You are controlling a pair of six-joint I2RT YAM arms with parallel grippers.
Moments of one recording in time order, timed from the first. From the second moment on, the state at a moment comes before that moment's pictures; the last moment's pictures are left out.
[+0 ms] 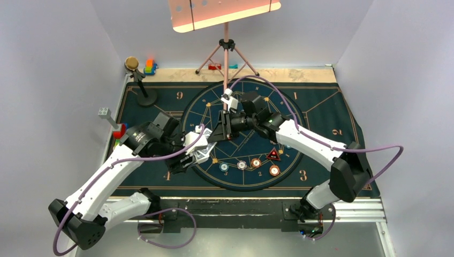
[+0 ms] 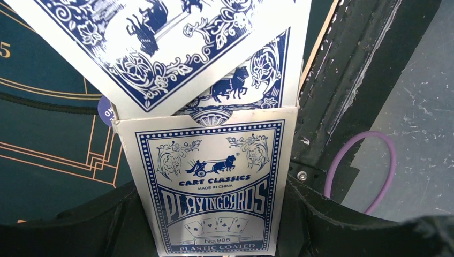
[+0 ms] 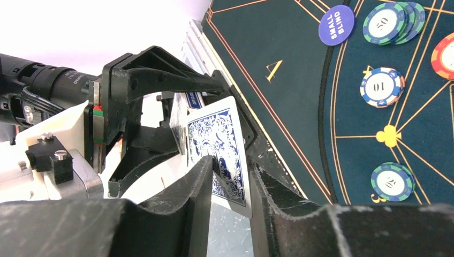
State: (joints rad) left arm -0.57 1.01 1.06 -1.20 0.33 0.55; right arm 0.75 1.51 1.16 -0.18 -0.65 0.78
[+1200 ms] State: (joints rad) left arm -0.57 0.95 1.08 -1.31 0.31 0.56; right arm 0.75 2.13 1.59 -0.15 -0.65 0.77
